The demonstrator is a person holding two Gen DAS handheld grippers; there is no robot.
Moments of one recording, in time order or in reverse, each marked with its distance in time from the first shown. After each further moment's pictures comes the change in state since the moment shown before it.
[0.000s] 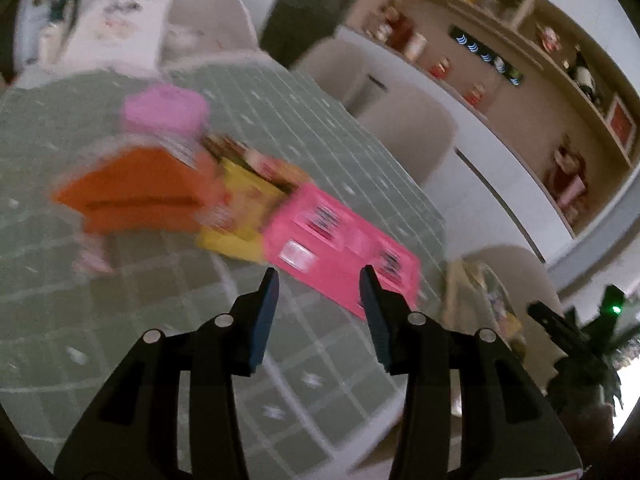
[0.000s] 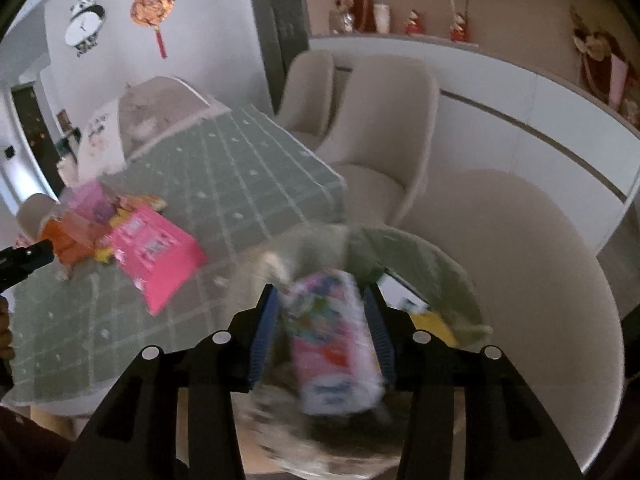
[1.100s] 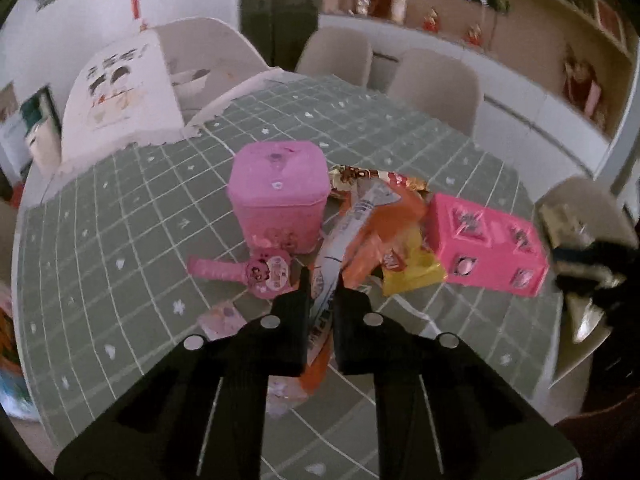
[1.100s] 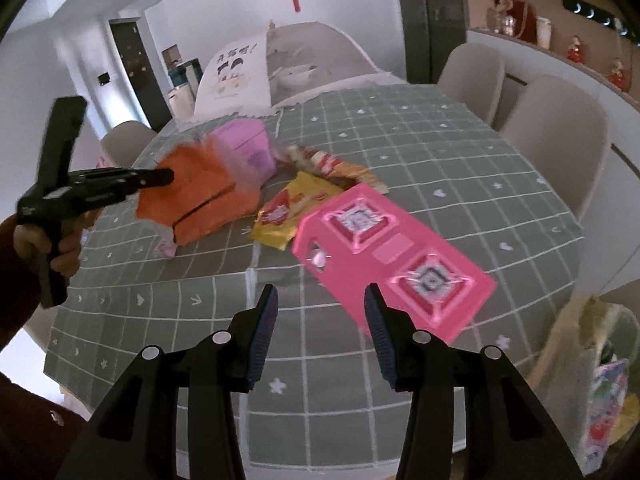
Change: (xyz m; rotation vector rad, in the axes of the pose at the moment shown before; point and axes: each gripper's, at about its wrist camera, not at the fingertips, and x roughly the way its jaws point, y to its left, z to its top) left arm 0.008 0.104 0.063 0.337 0.056 0.117; right arm 0.074 0.234 0.009 -0.257 0.115 0.325
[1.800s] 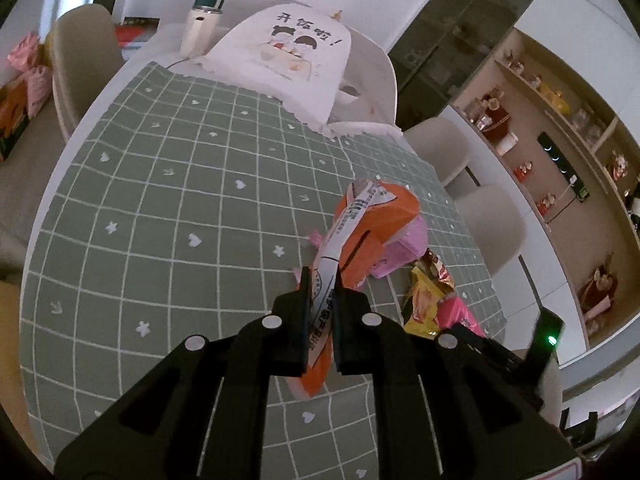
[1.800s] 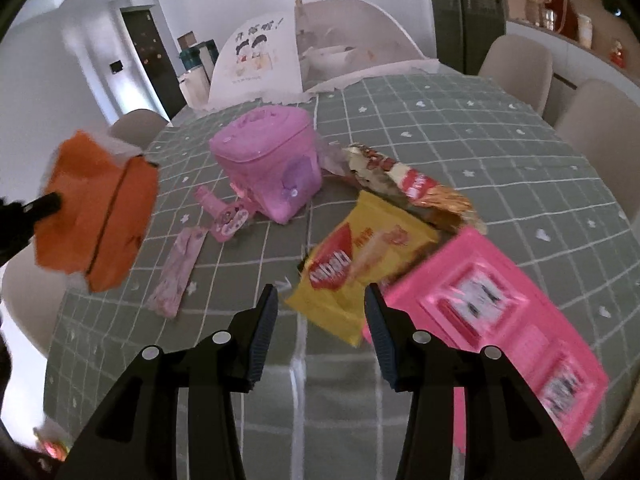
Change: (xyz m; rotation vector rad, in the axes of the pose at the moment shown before) left arm -0.095 0.103 -0.059 -0.648 -0.123 0.039; right arm 0.108 0.049 0.056 -0.028 0.045 0.057
